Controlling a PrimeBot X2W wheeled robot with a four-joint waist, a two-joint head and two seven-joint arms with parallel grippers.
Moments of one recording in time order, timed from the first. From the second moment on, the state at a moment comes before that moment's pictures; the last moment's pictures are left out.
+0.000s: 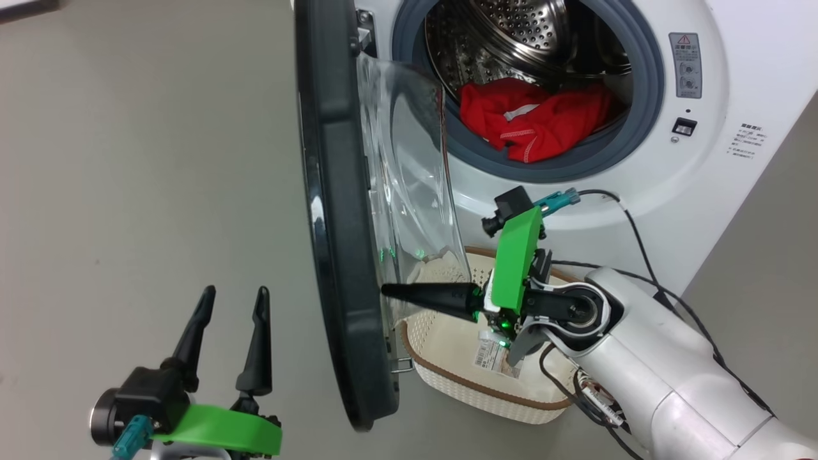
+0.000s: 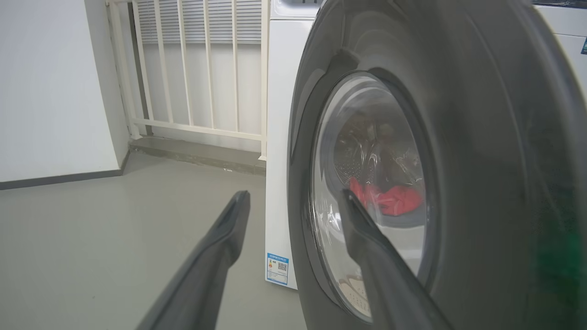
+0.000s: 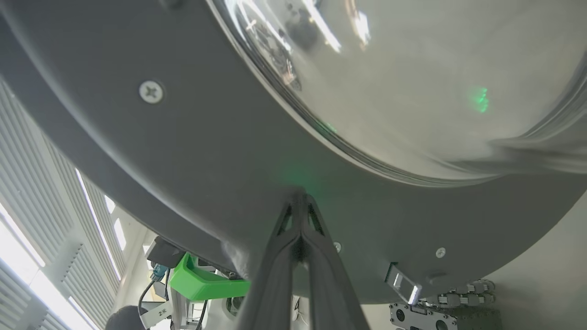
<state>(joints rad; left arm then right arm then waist) -0.16 0.03 -0.06 0.20 -0.22 -0.06 -0.26 -0.76 -0.08 0.71 0.65 1.85 0.12 0.67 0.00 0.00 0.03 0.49</state>
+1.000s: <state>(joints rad) -0.10 0.04 -0.03 0.22 -0.20 -0.07 -0.26 -0.55 -0.29 0.76 0.69 1.01 0.12 -0.24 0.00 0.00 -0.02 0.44</state>
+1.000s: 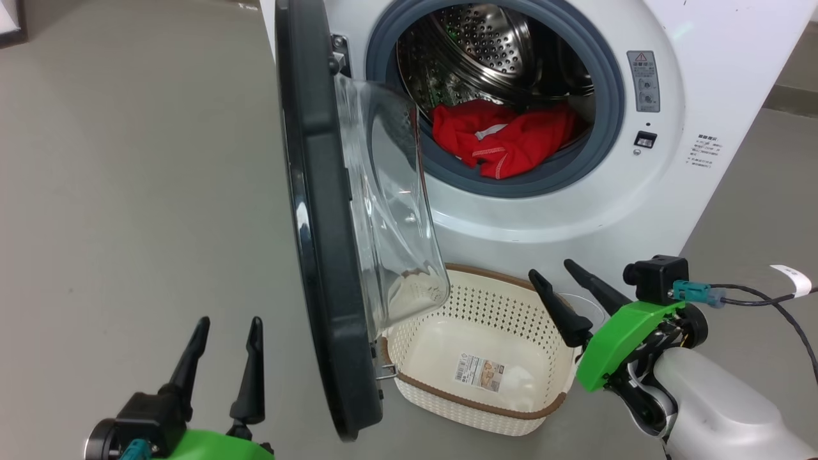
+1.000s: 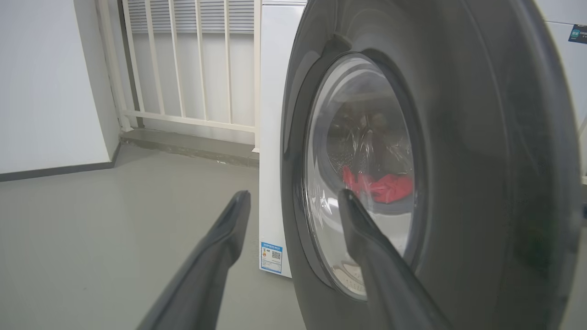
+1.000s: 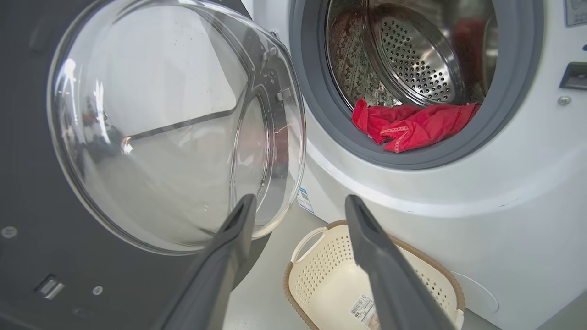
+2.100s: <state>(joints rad) -0.10 0.04 -0.04 0.21 -0.19 -0.07 -0.26 -0.21 -0.06 0.09 0.40 0.30 0.12 -0.26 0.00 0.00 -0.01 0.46</state>
